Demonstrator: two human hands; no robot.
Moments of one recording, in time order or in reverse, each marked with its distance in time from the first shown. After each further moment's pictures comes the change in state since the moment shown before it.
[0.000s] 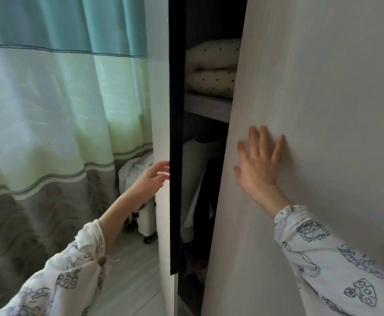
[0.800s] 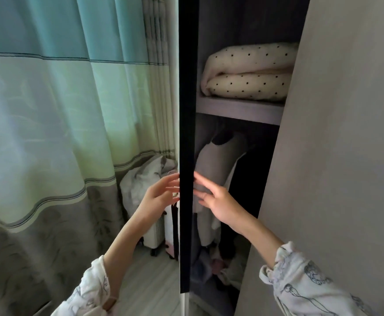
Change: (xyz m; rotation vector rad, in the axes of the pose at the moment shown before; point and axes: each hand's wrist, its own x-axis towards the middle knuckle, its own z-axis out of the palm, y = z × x) left_hand -0.027 -0.080 -0.159 -0.263 -0.192 0.187; right_hand -0.033 -0.251 -0.070 1.604 -0.438 0.094
